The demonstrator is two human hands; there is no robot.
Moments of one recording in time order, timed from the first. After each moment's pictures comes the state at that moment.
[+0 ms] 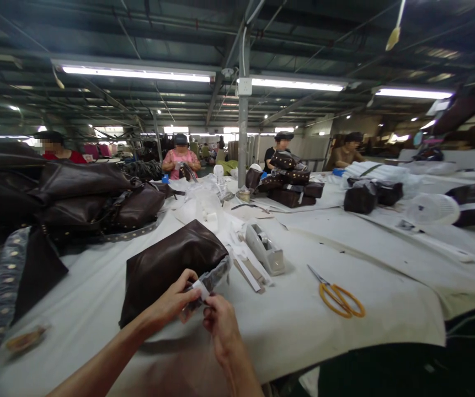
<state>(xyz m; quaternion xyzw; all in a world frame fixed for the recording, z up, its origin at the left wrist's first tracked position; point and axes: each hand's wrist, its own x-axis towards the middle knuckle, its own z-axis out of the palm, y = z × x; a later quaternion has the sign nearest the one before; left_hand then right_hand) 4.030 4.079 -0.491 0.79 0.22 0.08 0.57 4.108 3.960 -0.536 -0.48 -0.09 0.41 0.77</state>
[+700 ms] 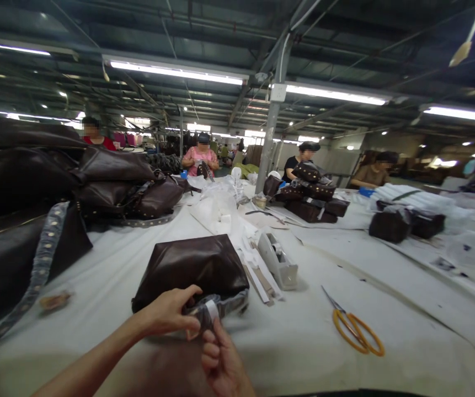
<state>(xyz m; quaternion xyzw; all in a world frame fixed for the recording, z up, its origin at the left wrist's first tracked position) 3.987 4.075 -0.476 0.93 0.19 0.00 0.30 4.097 3.941 -0.601 -0.20 -0.01 0.68 0.71</state>
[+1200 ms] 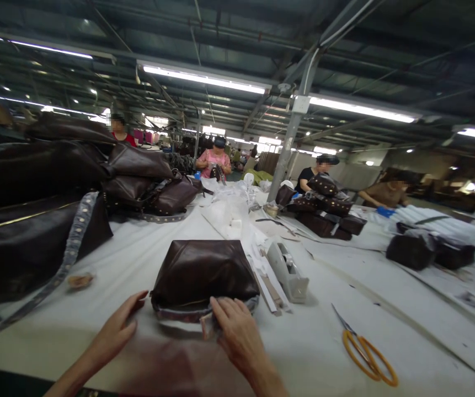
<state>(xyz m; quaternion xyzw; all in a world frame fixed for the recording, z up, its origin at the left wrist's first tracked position) 3.859 4.117 -0.578 0.77 0.38 0.32 0.41 4.136 3.916 -0.548 -0.67 -0.68 -0.04 0.28</state>
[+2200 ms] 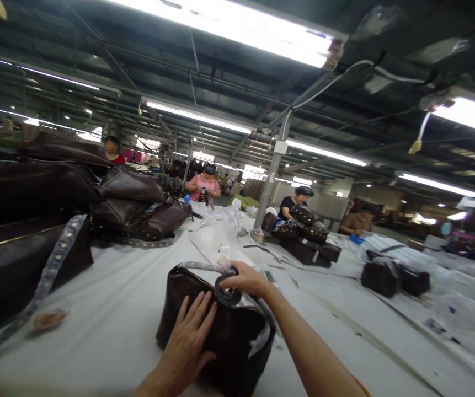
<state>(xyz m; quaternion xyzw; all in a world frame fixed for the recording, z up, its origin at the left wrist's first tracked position) 4.005 4.041 -0.512 0.93 0.14 0.33 0.04 4.189 3.999 -0.368 -0.71 -0.59 0.23 0.31</state>
